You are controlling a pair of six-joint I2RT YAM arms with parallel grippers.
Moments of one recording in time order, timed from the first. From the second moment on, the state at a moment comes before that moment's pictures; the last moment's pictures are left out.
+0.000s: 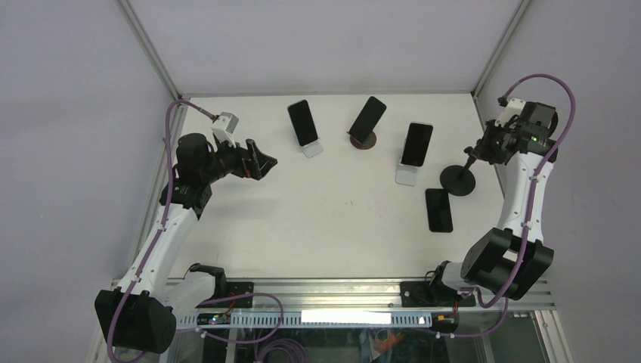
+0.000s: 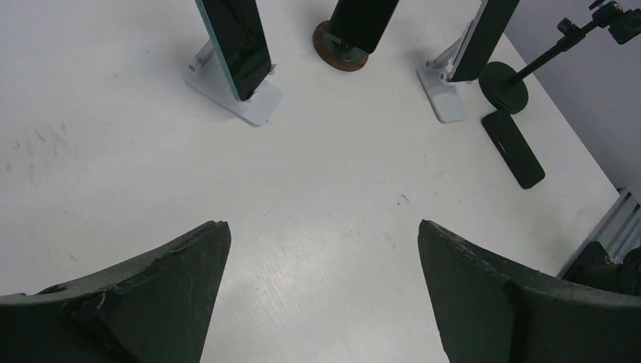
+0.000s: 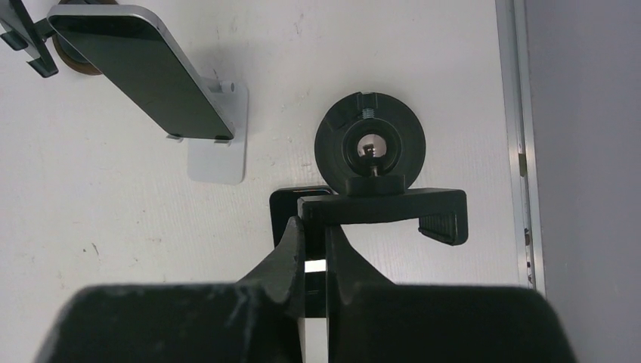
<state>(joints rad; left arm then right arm) -0.14 0.99 0.84 -0.18 0.47 -0.22 -0.42 1.34 1.34 -0.85 -0.30 -0.15</state>
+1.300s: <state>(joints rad) -0.14 1.02 0.84 -0.20 0.47 -0.20 -0.04 1.15 1.37 -1.15 -0.58 -0.31</state>
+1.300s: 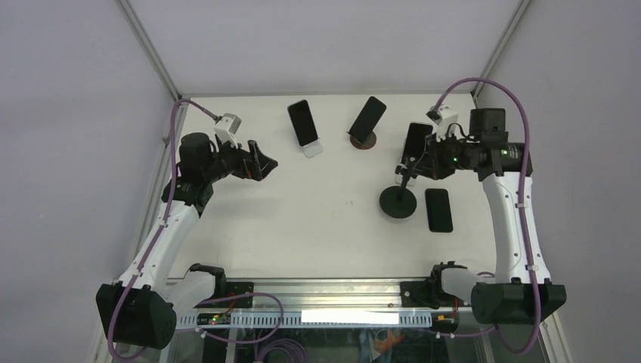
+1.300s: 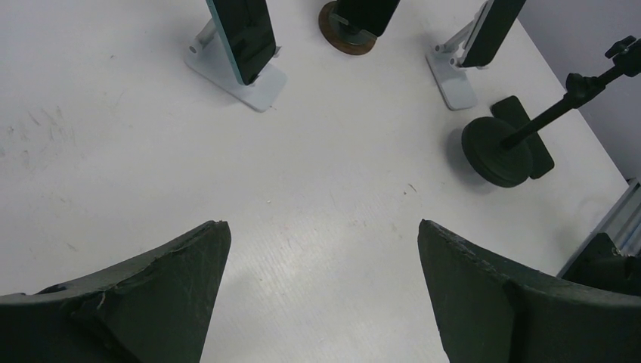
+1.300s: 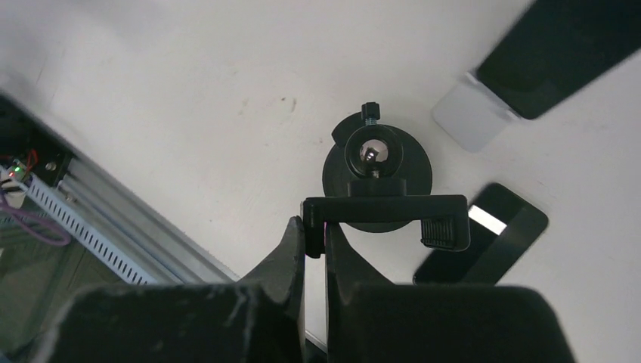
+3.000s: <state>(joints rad) -0.14 1.09 0.83 -0.20 0.54 -0.16 -0.05 1.07 1.05 -0.99 -0.87 -0.50</state>
